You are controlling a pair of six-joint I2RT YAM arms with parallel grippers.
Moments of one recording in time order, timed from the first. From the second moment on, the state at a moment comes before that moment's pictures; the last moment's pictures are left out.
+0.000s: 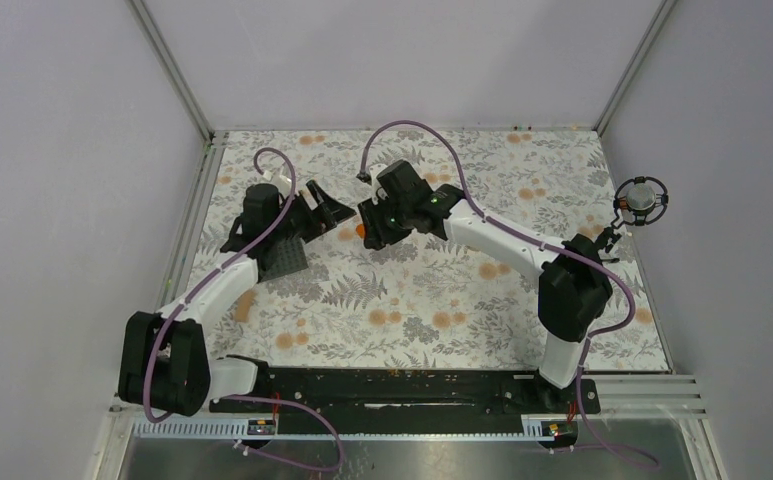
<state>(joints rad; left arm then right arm) -0.20 1.25 0.74 0.06 0.47 -0.78 0.80 1.82 1.51 -0.55 -0.14 0.25</state>
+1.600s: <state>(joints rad) -0.21 1.45 0.84 0.17 0.68 -0.84 0.69 1.86 1.54 -0.45 -0.36 0.42</state>
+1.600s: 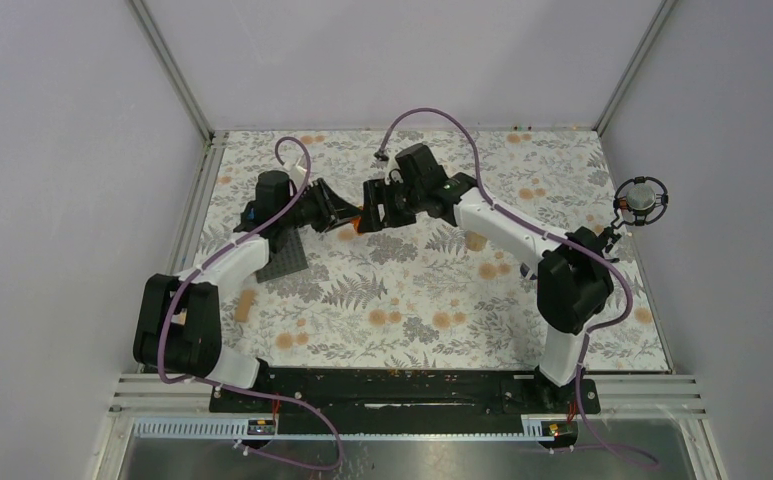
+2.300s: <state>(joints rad) -0.20 1.46 0.86 0.16 0.69 -0.83 0.59 1.81 1.49 -0.43 -0.33 0.46</state>
